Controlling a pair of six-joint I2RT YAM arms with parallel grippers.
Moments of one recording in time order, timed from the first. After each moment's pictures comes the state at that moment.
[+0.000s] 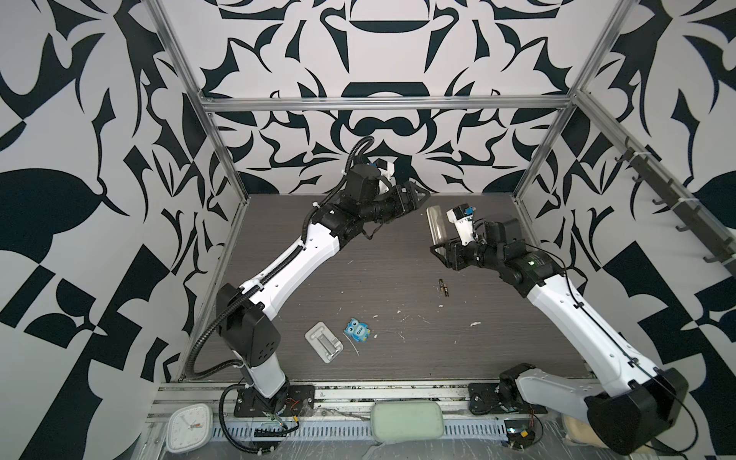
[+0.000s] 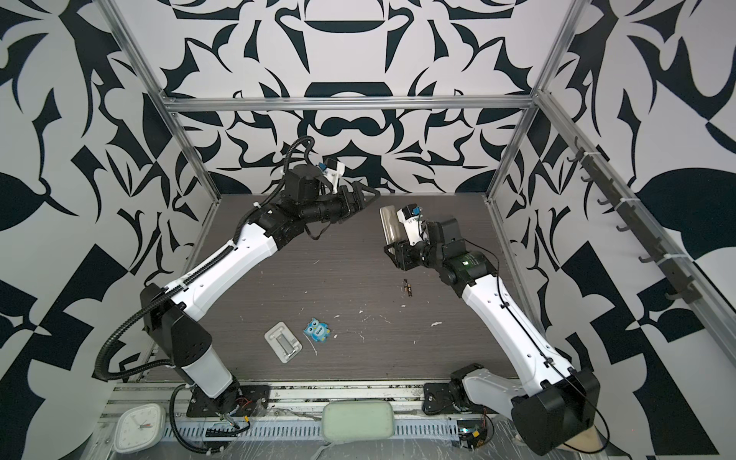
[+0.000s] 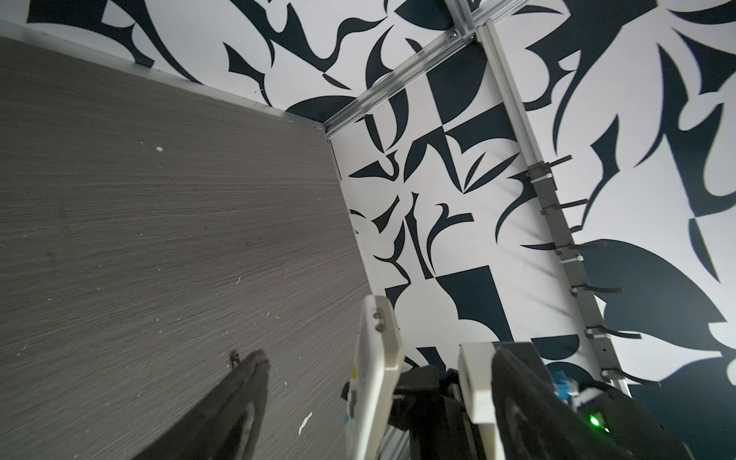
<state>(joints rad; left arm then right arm) -0.69 1.72 1.73 -0.33 0.37 -0.89 0.36 1.15 1.11 -0.57 -0.35 0.13</state>
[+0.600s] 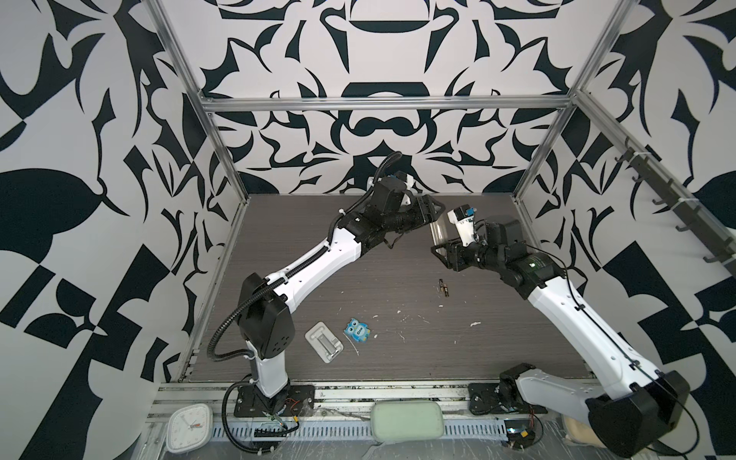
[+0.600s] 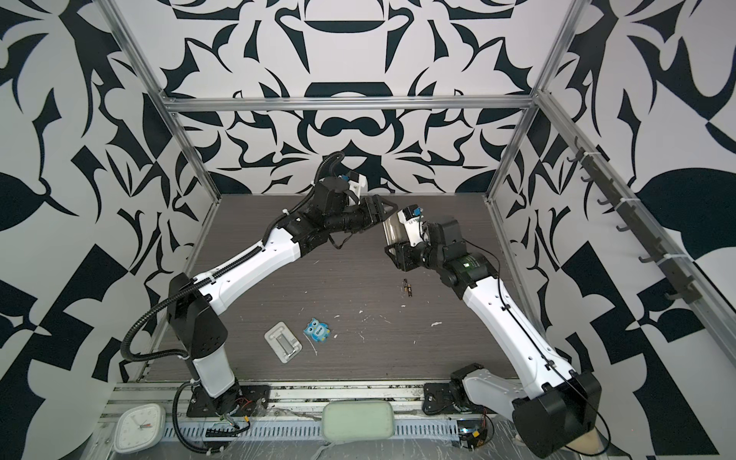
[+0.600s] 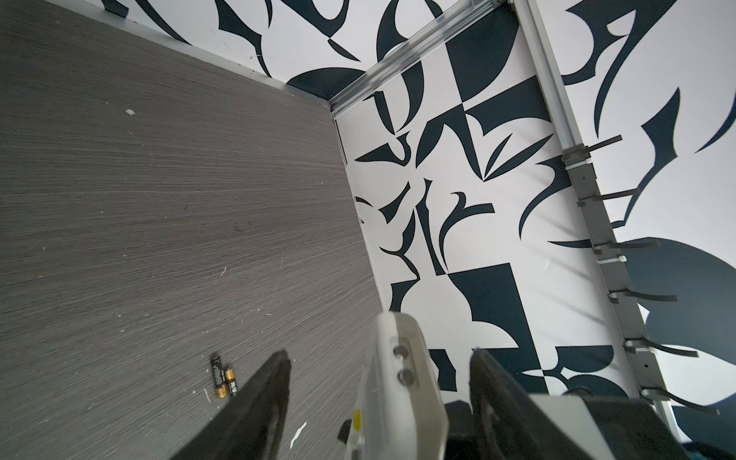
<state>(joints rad) -0.79 1.82 1.74 -0.26 0.28 -0.94 0.36 1.14 1.09 -0.57 -0.34 0.13</state>
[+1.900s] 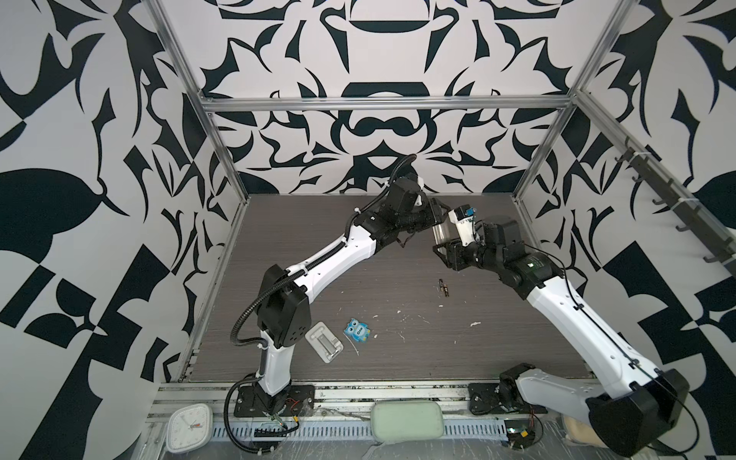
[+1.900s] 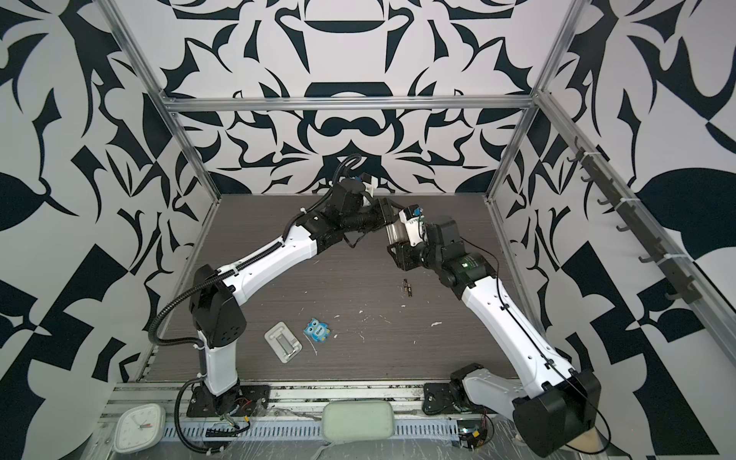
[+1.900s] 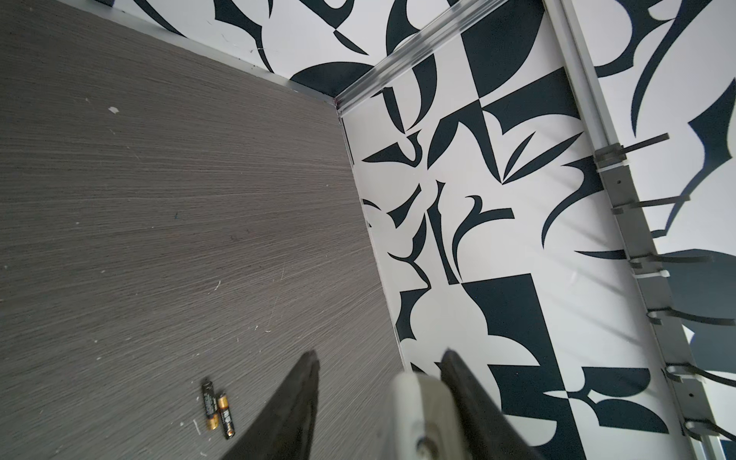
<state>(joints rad) -0.82 1.94 1.84 -0.26 0.25 -0.93 0.37 1.14 1.09 -0.57 -0.26 0.13</state>
